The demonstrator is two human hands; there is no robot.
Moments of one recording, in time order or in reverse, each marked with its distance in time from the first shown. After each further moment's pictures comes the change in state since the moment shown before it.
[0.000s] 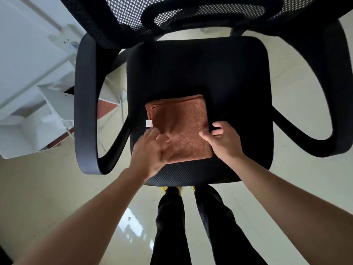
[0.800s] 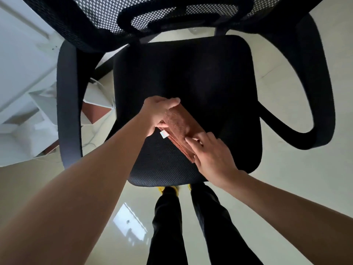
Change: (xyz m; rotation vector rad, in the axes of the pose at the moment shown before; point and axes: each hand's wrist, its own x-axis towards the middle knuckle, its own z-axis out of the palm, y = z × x) left_hand 0.111 0.057 -0.035 -0.939 -0.188 -0.798; right_hand -0.040 0.028 -0.010 -0.777 0.111 -0.817
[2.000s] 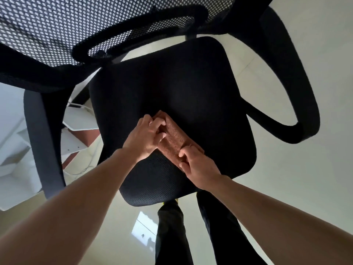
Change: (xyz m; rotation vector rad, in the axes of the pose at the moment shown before) left_hand 0.030 -0.033 -0.004 1.133 -0.083 0.703; right_hand 0.010 0.002 0.035 0.576 -0.260 0.396
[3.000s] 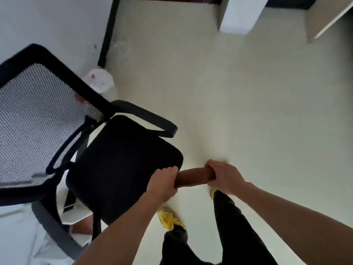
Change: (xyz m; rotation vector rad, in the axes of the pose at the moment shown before) left_hand -0.142 0.266 -0.014 0.626 -0.288 0.572; right_hand -0.304 0.045 -0.095 0.179 0.408 0.447
